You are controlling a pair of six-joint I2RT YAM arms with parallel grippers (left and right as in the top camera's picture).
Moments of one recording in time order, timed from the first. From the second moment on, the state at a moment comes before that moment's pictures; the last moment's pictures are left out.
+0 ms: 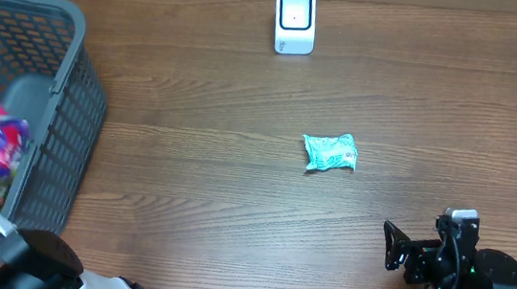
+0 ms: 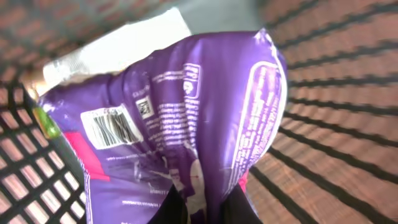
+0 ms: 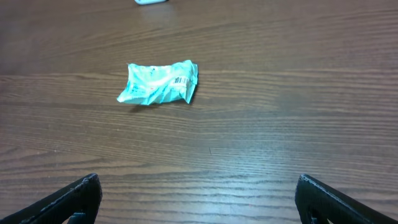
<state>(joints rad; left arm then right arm) 0.80 1.70 1.96 -1.43 0.16 -0.19 -0.03 0.24 0.47 -0.87 -0.29 0.04</state>
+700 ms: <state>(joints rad) -0.30 1.80 2.10 -1.52 0.11 -0.10 -0.03 0.24 0.47 -0.86 -0.29 0.04</state>
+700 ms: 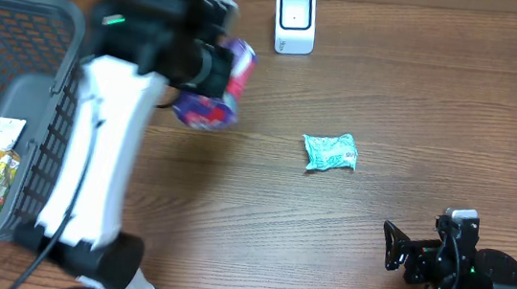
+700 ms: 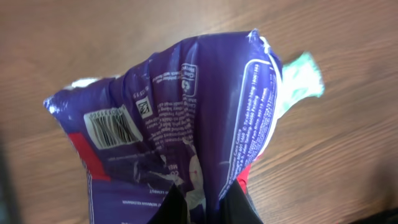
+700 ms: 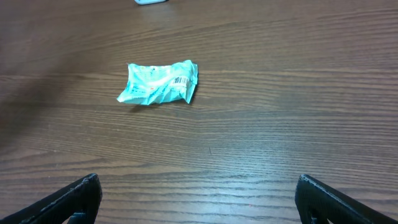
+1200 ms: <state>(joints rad) -0.53 2.21 1.85 -1.18 0.20 -0.33 -0.03 0.24 0.47 -0.87 -0.29 0.04</state>
